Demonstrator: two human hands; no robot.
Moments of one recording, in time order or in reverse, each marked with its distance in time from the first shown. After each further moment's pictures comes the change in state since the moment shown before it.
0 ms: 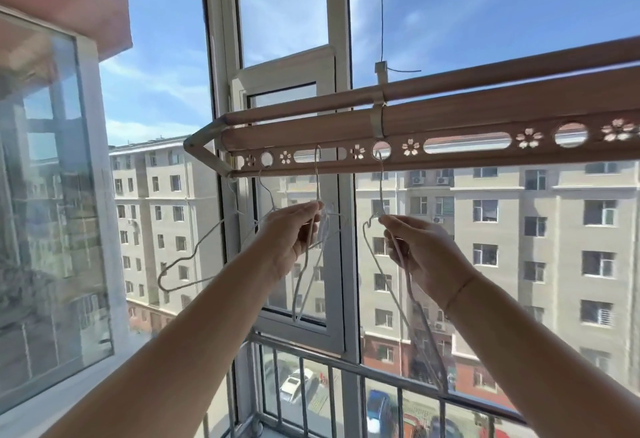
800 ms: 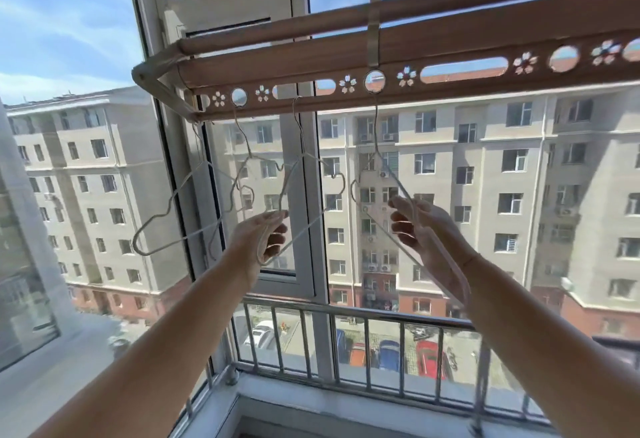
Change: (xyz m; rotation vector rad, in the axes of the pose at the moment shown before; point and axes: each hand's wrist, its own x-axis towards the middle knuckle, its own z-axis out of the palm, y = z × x) left_hand 0.008 -0.085 -0.069 0.197 -0.006 -0.118; right_hand -0.030 0.052 -0.030 -0.236 0.219 0.019
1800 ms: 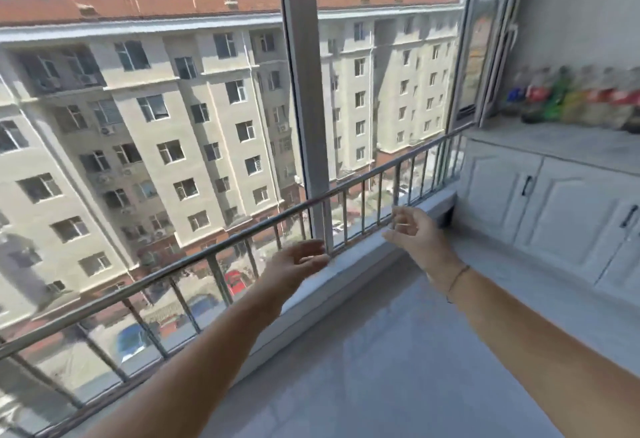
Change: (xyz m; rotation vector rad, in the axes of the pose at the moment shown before) left_hand -0.238 -0.171 0.413 0.184 -1.234 -0.089; right_hand -0.285 0.039 -0.419 -0.469 0.858 0.097
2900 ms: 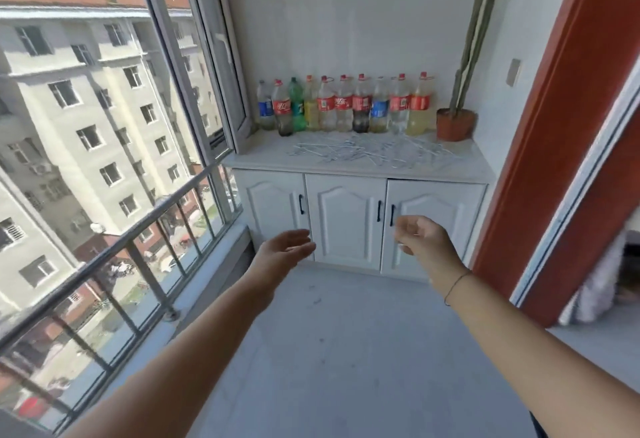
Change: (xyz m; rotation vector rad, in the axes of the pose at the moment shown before) left_hand 0.470 0.110 0.572 -0.013 -0.569 0.051; right_hand 0.221 0.146 -0.594 -0.065 0.760 0.195
